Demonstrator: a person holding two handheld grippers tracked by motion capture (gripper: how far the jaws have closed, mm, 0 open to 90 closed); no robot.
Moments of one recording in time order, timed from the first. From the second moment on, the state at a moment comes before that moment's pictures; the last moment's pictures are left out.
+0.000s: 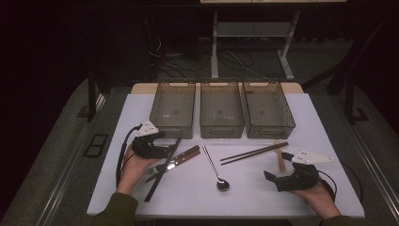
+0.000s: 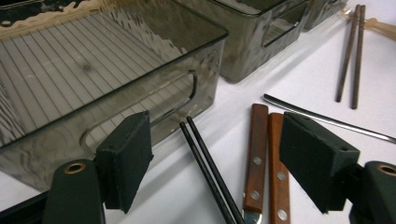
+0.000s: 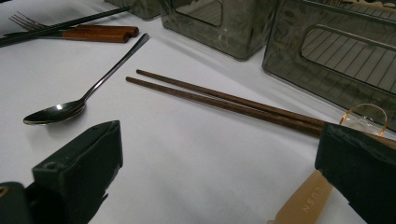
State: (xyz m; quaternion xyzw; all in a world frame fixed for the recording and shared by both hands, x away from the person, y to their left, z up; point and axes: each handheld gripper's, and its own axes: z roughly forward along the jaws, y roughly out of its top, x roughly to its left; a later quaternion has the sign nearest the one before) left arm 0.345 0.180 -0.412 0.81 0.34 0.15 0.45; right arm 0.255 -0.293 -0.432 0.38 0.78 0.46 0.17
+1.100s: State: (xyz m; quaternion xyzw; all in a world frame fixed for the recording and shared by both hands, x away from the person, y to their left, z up) left arm 0.362 0.155 -0.423 0.85 0.35 0.15 0.37; right arm 0.255 -0.293 -0.432 0.38 0.78 0.46 0.17
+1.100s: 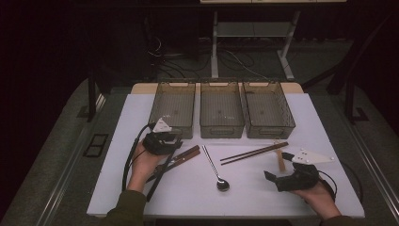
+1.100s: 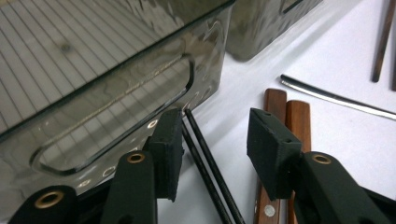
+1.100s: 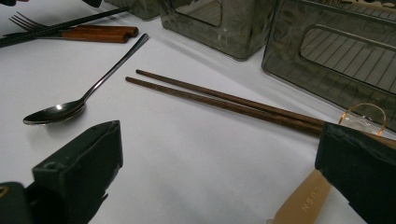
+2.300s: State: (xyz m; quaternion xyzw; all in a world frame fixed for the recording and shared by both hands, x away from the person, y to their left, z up) left arm 0.369 0.150 -0.439 0.87 0.37 0.12 0.31; right arm 0.255 -0.293 -0.432 0.38 0.79 0.46 0.17
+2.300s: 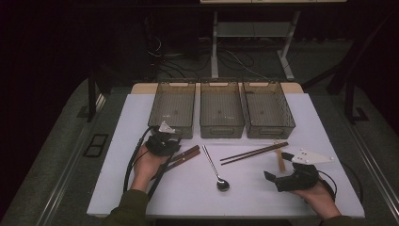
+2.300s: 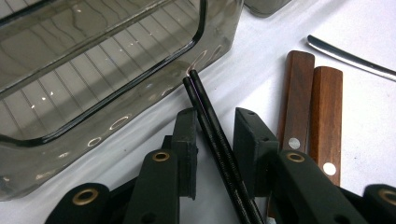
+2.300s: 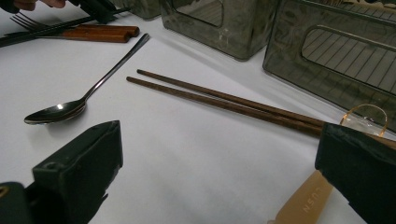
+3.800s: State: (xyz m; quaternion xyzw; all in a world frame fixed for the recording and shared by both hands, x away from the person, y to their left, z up) left arm 0.353 0.160 -0.424 0.85 0.35 0.10 0.38; right arm 0.255 -0.293 -0.432 0.38 0.78 0.46 0.17
